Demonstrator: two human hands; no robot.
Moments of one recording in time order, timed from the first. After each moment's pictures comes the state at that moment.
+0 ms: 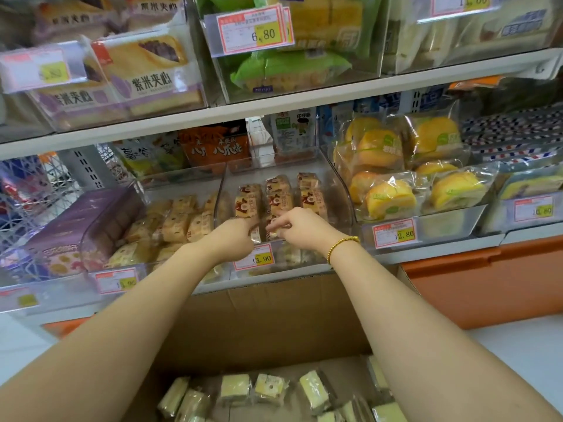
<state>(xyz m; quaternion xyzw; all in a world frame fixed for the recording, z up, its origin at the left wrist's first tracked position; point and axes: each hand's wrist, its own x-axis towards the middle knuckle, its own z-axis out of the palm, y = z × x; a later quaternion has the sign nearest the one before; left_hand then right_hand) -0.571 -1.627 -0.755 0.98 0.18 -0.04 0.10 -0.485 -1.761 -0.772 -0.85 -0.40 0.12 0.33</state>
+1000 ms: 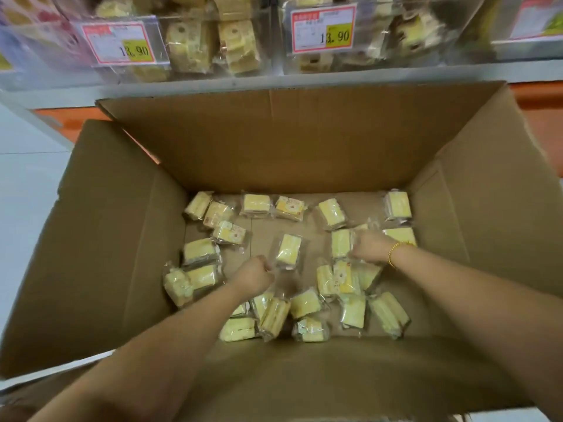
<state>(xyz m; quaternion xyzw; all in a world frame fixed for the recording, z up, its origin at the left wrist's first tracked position) -0.815 -1.660 -1.075 0.82 0.33 -0.29 0.37 -0.632 -1.848 -1.037 -0.86 -0.24 0.44 -0.05</state>
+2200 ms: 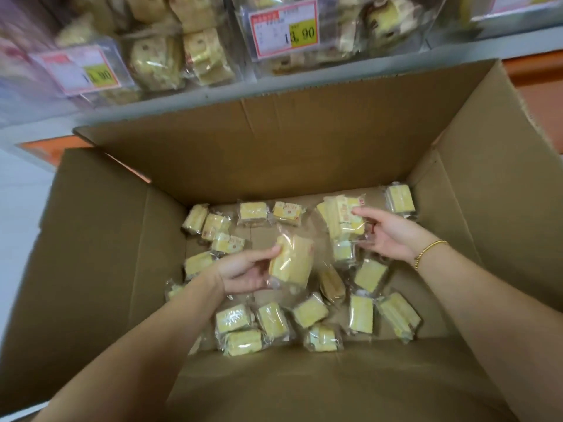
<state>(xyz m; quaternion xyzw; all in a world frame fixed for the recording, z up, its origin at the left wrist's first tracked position) -0.784 -1.637 -1.020 0.36 0.28 -0.32 0.83 -0.610 -1.875 -1.027 -0.54 0.13 0.54 0.64</state>
